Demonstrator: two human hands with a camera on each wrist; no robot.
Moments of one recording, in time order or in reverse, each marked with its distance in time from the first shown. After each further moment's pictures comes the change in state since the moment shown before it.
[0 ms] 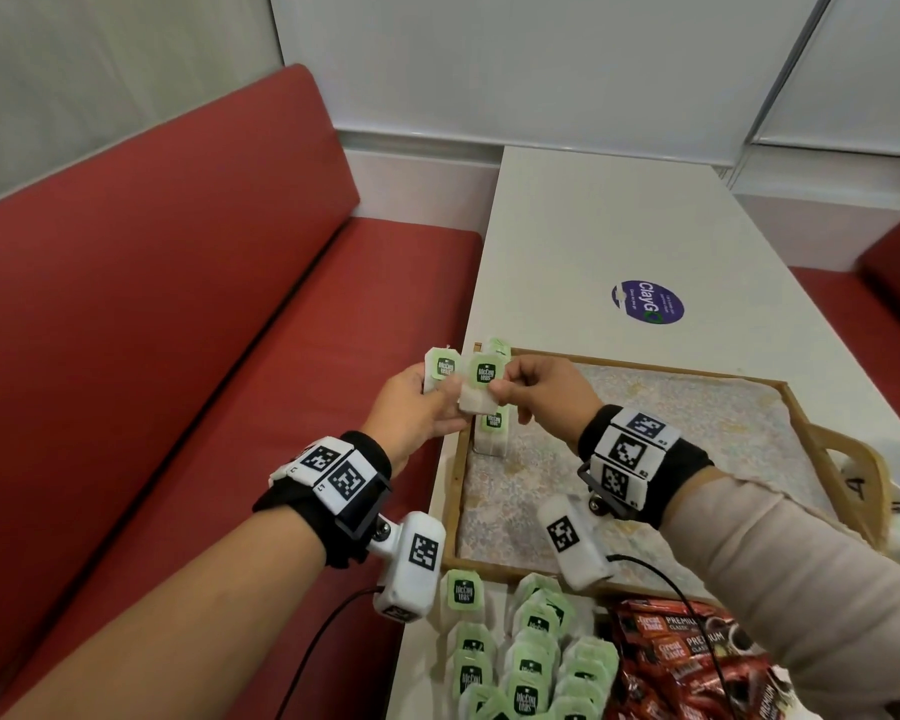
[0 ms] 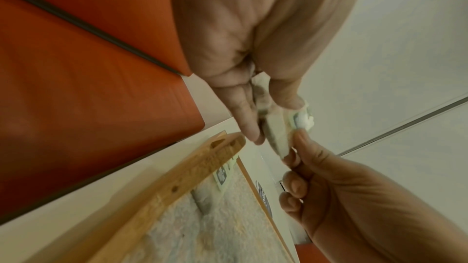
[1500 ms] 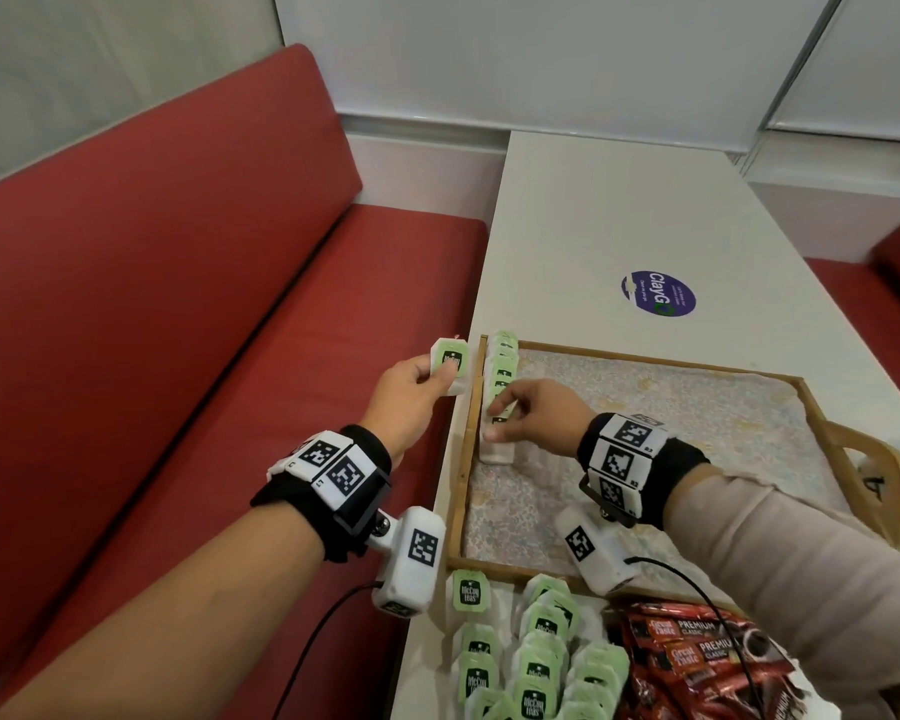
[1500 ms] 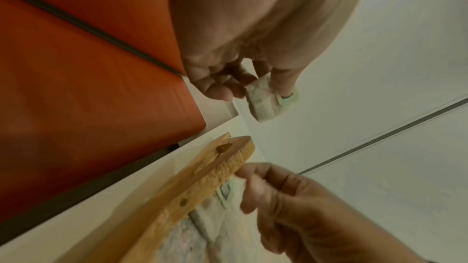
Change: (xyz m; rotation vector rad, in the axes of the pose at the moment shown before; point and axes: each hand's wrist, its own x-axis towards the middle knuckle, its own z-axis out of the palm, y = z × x) left_hand 0.012 -0.008 -0.011 0.291 0.116 0.137; right_hand 0.003 0.017 0.007 -0.333 -0.201 0.153
